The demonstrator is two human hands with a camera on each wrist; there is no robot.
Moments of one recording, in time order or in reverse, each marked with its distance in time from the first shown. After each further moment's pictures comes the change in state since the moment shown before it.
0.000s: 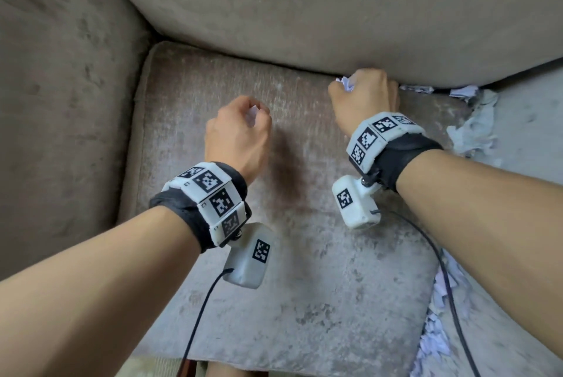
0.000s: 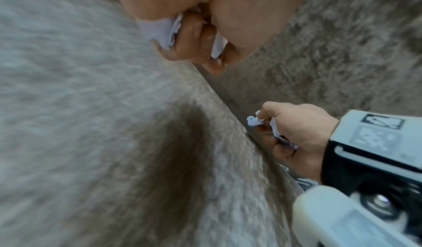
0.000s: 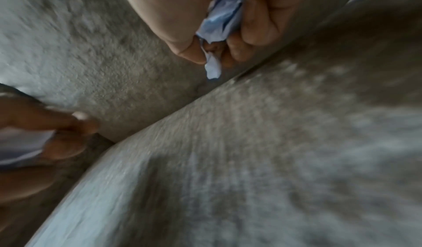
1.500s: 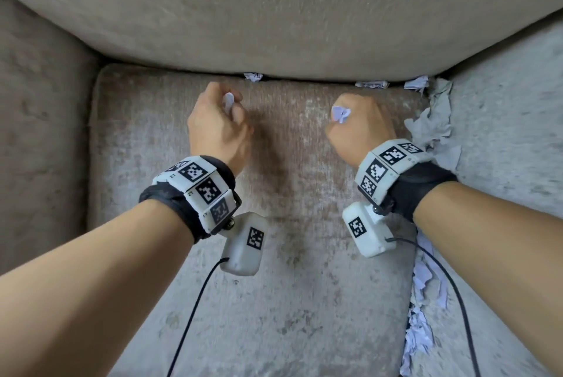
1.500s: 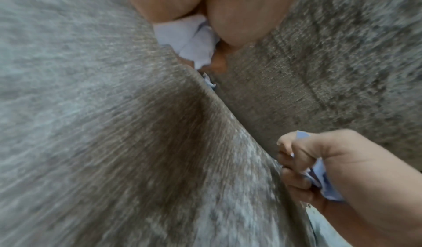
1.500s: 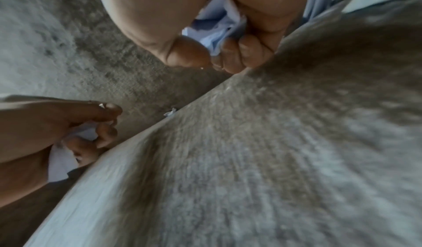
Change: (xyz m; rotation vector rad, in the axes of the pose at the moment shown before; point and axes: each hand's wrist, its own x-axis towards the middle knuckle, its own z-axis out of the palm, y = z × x) left_hand 0.018 0.021 0.046 -0.033 0.027 0.114; right_hand -0.005 0.070 -0.039 0.011 -0.193 -0.063
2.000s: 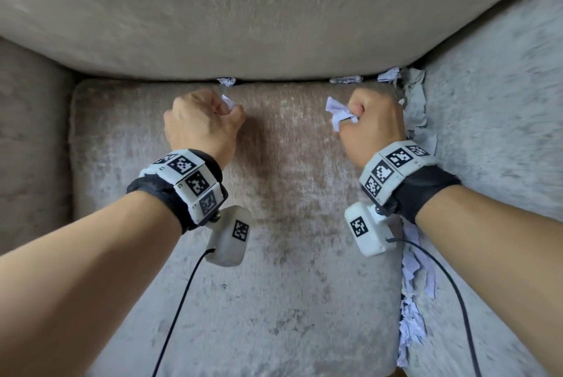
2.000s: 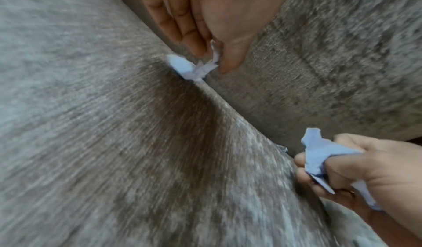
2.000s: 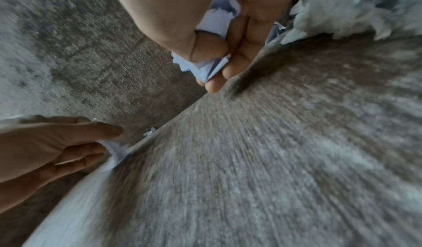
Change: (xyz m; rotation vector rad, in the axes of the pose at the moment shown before) left_hand 0.006 0.024 0.014 0.269 0.110 -0.004; right_hand -0.007 0.042 -0.017 0.140 0.263 -0.046
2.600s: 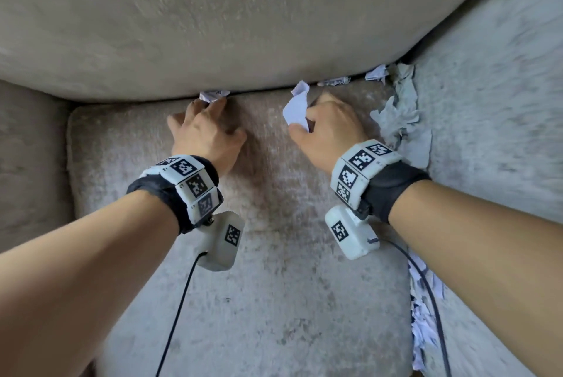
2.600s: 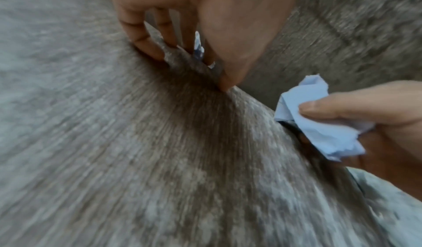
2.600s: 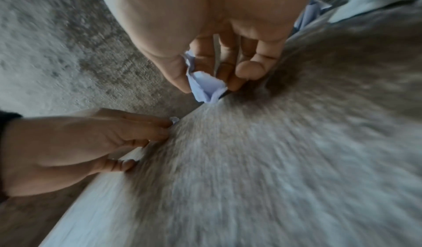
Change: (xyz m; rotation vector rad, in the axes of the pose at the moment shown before) left_hand 0.022 -0.012 0.023 0.434 -0.326 0.221; right_hand 0.005 -0.020 0.017 -0.138 -0.276 -0.024
